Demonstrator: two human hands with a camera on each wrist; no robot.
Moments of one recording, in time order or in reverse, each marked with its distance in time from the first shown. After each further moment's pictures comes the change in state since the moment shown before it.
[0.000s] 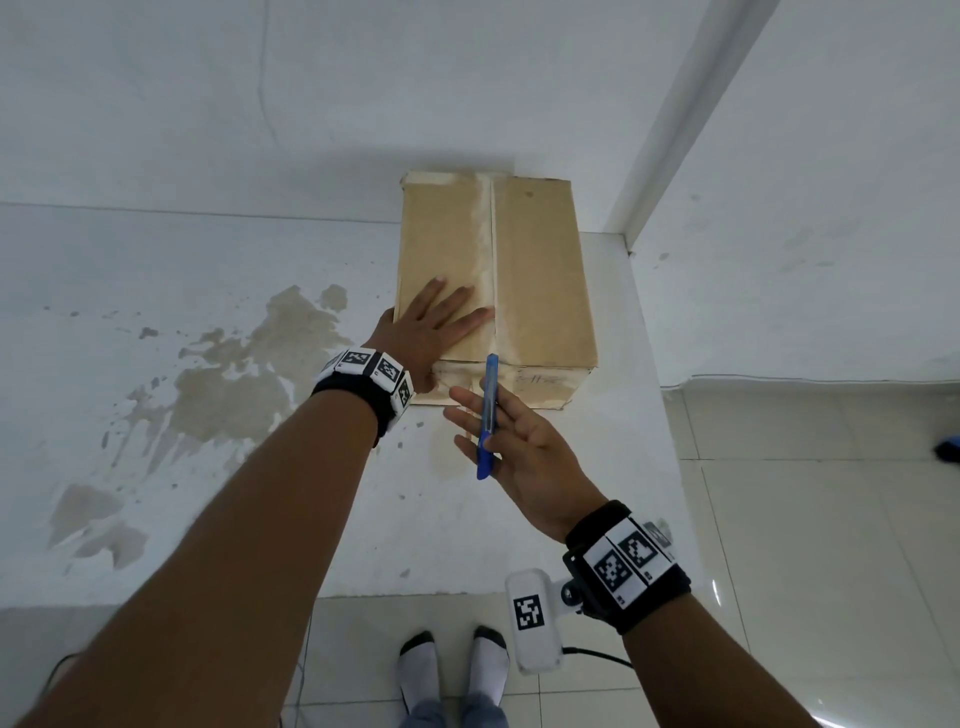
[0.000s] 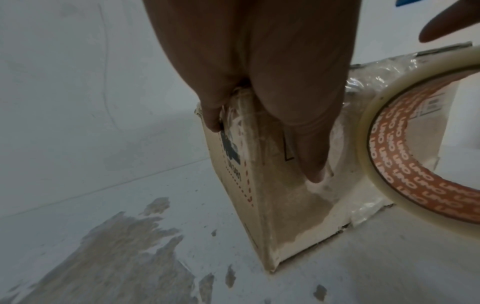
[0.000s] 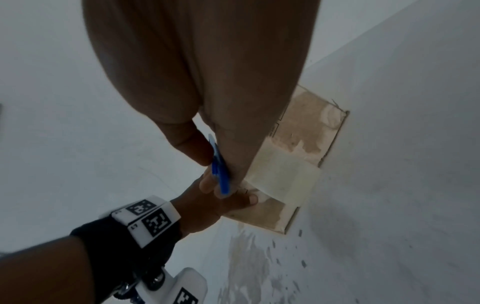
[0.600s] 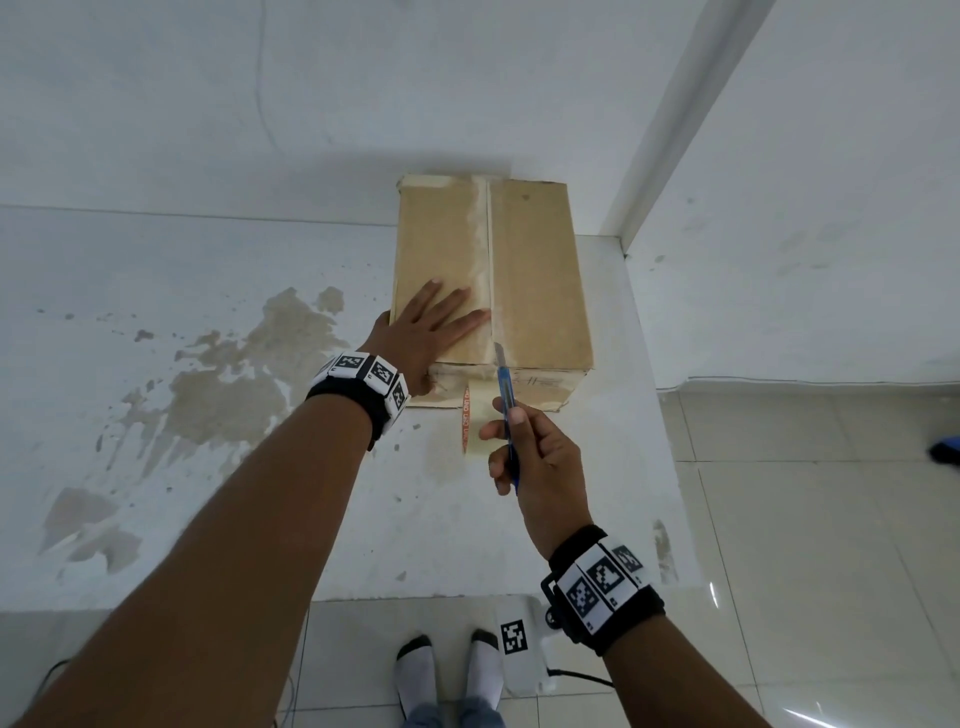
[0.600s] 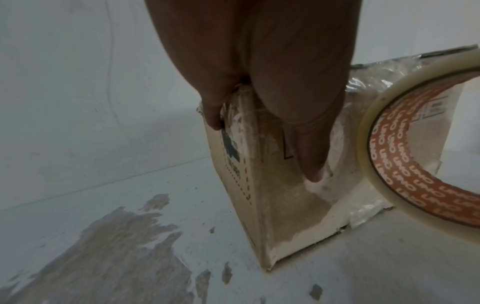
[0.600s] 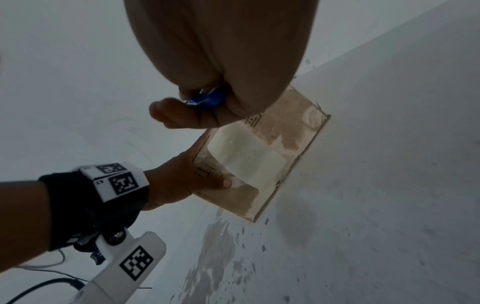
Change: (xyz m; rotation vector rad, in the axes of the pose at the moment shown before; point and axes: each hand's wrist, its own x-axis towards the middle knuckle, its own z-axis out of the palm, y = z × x) left_hand -0.004 0.000 0.001 -0.016 0.045 0.010; right_hand -0.010 0.017 -0.001 -0.154 0.376 -0.244
